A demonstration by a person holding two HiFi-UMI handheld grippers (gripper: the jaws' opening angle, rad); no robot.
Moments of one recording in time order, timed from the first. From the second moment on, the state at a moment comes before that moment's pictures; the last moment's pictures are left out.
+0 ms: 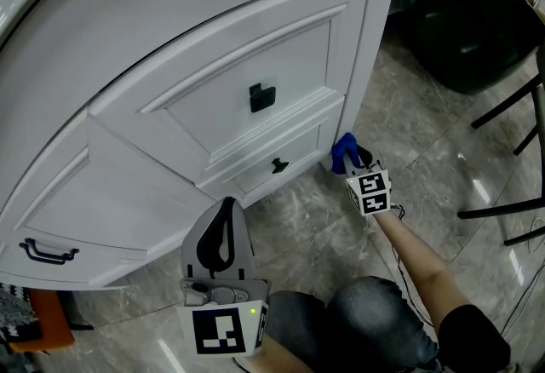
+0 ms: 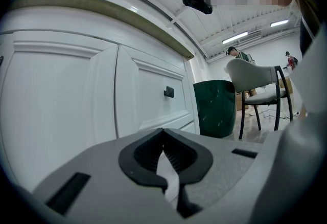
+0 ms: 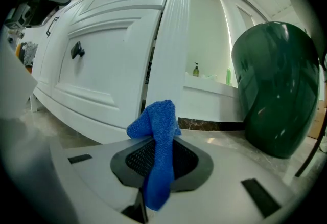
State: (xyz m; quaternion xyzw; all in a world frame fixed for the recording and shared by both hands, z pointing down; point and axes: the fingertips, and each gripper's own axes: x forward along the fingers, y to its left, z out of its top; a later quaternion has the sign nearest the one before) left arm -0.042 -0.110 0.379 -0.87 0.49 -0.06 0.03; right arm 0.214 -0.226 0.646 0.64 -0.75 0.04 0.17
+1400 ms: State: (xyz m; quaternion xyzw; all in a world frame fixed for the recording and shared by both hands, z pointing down) left arm -0.050 -0.098 0.366 -0.86 0.50 -0.04 0.04; right arm 0.216 -0.190 0.679 0.64 -0.74 0.16 0.13
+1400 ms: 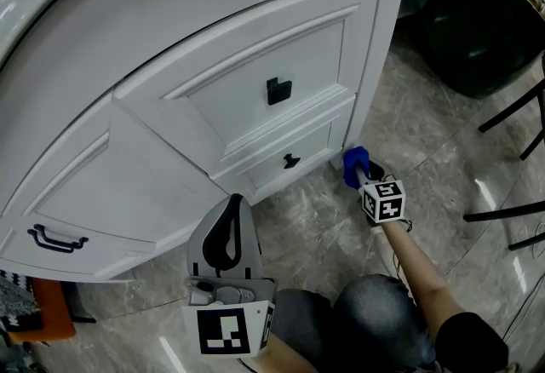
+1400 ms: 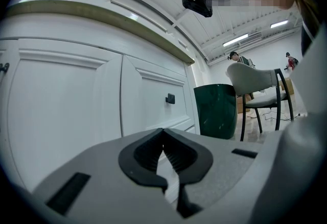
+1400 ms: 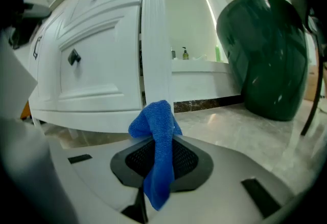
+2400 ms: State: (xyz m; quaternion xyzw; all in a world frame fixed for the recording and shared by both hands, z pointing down) left arm -0.052 -0.105 0.371 -0.87 0.50 -0.03 0.03; right arm 0.154 -0.139 0.396 0.62 -0.78 -0.07 0.02
